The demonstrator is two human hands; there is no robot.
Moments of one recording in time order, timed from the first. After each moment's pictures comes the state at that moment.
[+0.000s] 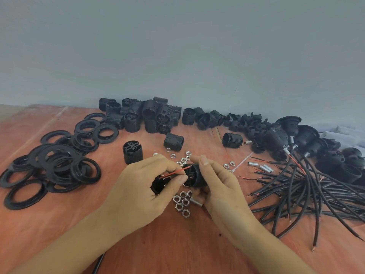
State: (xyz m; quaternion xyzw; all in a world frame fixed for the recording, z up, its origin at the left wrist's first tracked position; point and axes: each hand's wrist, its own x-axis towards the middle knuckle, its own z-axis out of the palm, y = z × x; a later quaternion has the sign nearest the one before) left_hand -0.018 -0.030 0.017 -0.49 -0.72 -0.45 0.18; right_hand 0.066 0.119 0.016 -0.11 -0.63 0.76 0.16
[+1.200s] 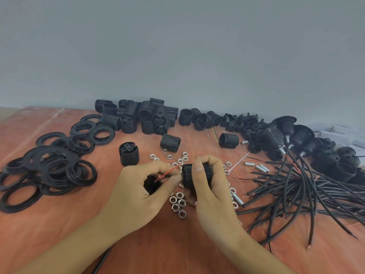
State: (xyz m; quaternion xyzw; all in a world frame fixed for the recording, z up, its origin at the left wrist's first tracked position) left_hand -0.008 -0.021 0.020 -0.42 -0.71 -0.56 0.06; right_hand 0.068 0.111 0.003 -0.05 -0.69 0.68 0.25
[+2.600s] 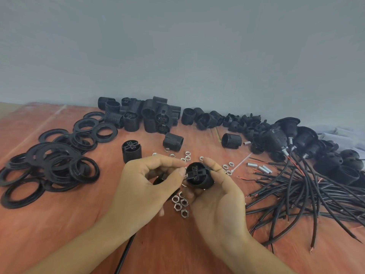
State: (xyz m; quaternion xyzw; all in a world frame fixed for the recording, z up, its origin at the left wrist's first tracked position) left_hand 0.000 -0.017 0.023 -0.30 -0.68 -0.67 -0.04; right_hand 0.069 0.103 0.012 -0.11 -0.33 0.92 0.18
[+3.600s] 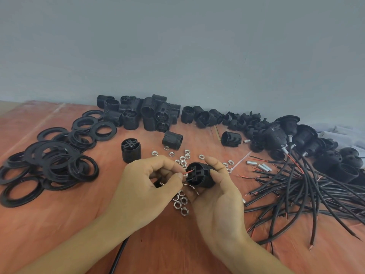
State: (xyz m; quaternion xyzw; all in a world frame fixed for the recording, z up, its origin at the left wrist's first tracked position) left_hand 0.006 -0.018 0.032 -0.32 -0.74 -0.59 -0.02; right_hand 0.067 0.102 0.009 -0.14 -0.37 0.89 0.22
